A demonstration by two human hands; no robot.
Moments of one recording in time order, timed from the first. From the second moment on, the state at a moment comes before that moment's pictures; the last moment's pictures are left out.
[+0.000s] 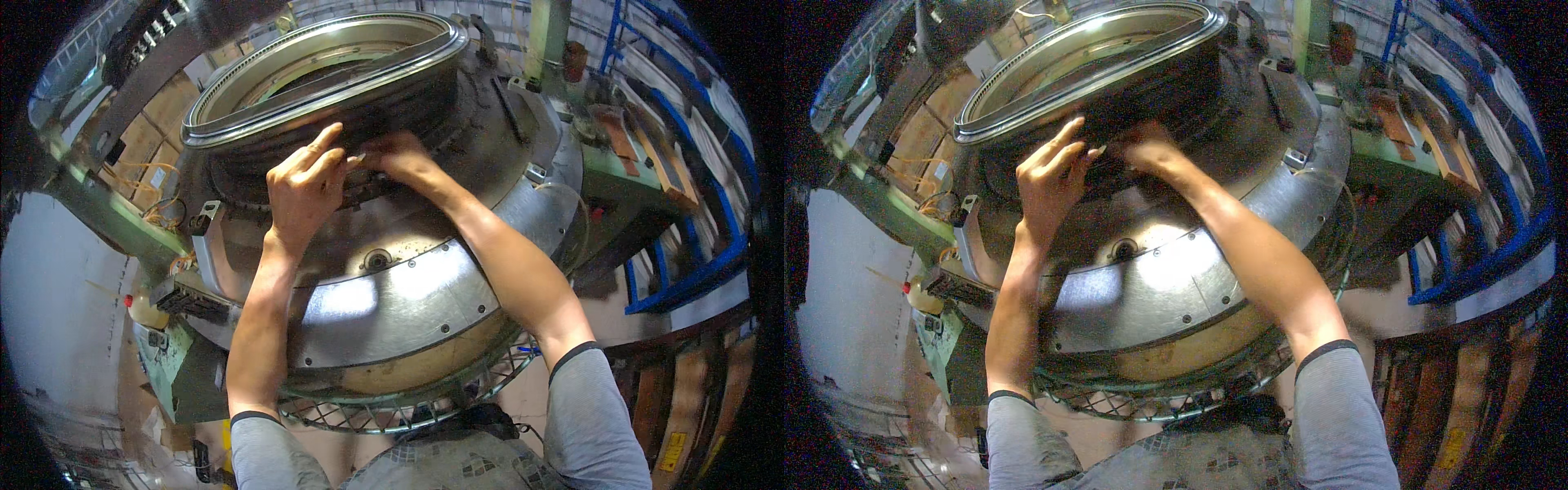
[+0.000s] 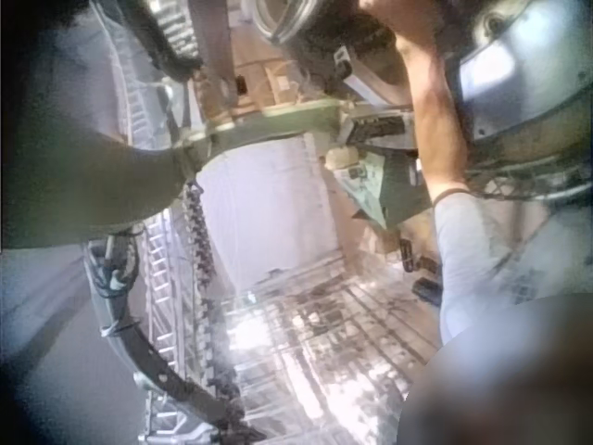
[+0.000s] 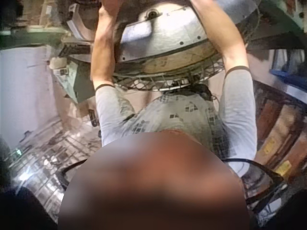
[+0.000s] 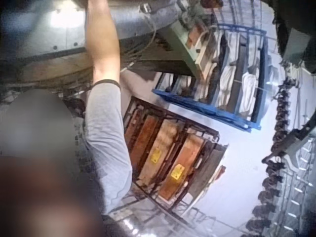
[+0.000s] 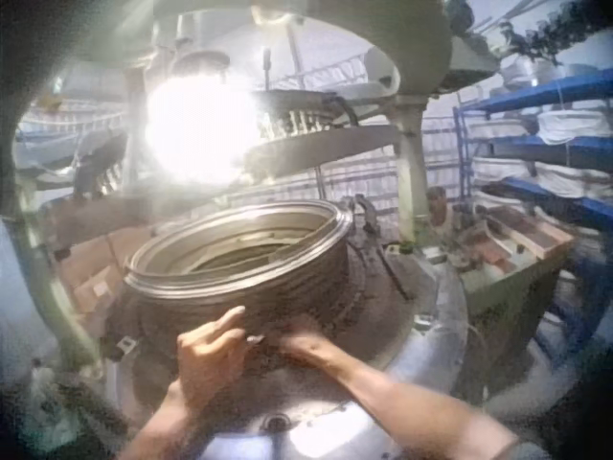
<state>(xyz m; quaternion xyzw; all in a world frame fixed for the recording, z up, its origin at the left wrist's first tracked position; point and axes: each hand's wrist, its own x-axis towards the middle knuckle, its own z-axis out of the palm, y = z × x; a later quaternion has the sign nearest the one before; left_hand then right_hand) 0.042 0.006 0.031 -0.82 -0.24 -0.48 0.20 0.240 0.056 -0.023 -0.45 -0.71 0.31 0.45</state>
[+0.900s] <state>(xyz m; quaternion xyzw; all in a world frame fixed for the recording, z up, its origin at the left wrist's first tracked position) 0.004 -0.060 0.011 -0.76 -0.64 -0.07 0.07 0.572 -0.171 0.017 -0.50 -0.74 -0.03 0.44</state>
